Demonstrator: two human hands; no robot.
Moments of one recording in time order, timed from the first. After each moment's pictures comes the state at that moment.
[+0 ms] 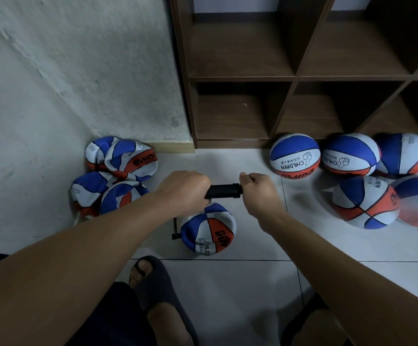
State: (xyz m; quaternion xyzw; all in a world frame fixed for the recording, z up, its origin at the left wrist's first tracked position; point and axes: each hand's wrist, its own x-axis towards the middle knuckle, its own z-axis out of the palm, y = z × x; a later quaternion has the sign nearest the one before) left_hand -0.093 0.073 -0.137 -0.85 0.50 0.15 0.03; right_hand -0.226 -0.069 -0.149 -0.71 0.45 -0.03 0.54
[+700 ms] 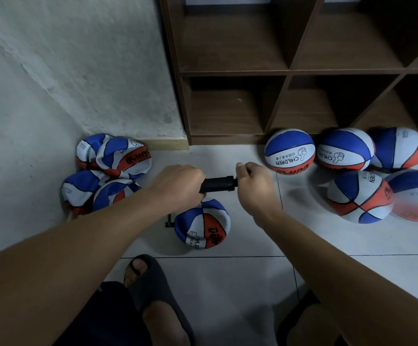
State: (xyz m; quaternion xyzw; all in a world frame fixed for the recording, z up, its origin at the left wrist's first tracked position) left_hand -0.091 0.067 -0.136 -0.86 0.49 0.15 0.03; right_hand -0.225 -0.071 -0.147 -0.74 0.43 -0.09 0.51
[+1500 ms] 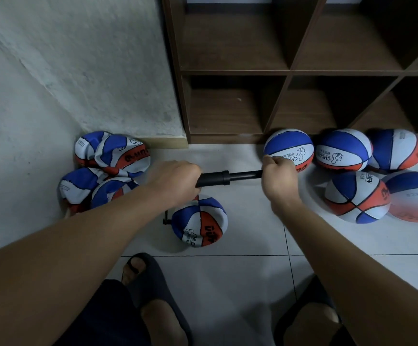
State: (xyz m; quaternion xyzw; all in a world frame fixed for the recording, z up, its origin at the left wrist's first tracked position) left_hand -0.081 0.070 -0.144 -0.87 0.49 0.11 0.03; right_hand -0.233 -0.114 -0.145 -0.69 0.51 -0.15 0.49
